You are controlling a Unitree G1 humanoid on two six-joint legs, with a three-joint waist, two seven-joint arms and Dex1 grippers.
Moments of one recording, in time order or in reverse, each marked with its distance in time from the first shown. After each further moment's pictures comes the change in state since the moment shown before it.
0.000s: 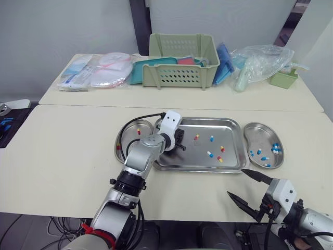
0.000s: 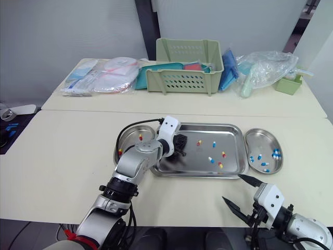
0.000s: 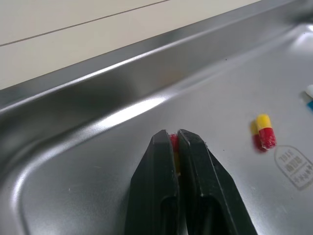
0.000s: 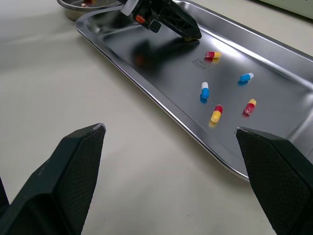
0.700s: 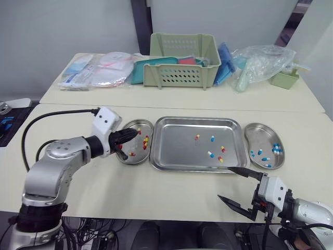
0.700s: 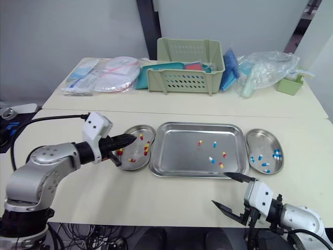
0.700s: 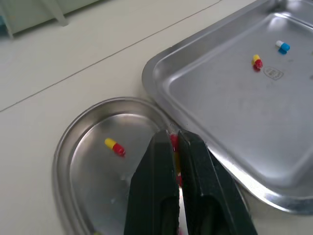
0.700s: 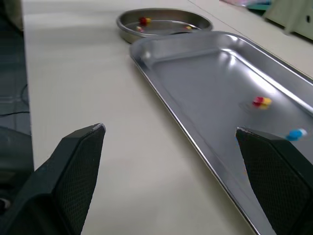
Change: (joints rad) left arm 0.376 0.590 0.410 -0.522 -0.262 0.077 -0.412; right arm -0.167 -0.091 0.102 -0.018 0.028 -0.017 0.140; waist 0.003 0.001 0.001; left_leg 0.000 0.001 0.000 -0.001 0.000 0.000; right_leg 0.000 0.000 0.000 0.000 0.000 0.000
